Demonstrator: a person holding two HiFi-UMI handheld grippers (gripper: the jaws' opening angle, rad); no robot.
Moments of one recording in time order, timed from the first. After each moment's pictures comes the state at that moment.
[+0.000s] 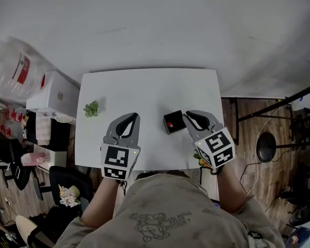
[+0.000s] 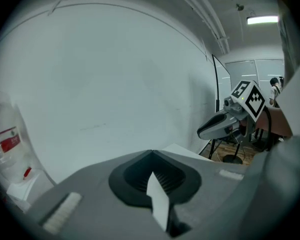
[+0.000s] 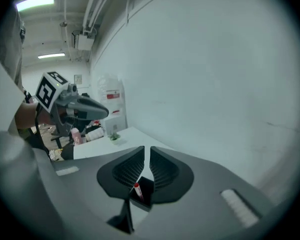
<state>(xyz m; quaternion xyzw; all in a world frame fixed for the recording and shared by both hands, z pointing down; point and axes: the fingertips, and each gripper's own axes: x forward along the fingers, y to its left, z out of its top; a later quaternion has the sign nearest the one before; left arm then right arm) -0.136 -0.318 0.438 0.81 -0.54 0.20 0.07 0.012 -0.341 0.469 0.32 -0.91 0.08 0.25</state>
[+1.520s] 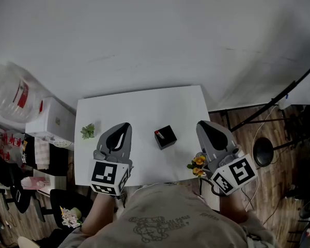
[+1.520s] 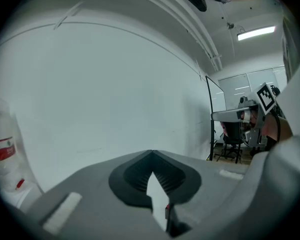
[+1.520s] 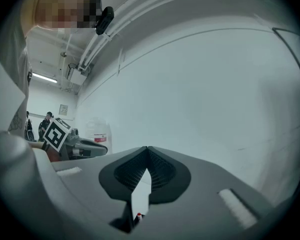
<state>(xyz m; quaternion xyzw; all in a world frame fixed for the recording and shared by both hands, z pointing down) -0.118 -0.306 0.349 0.84 -0.53 0.11 0.03 0.073 -0.296 0.309 0.43 -0.90 0.03 0.02</state>
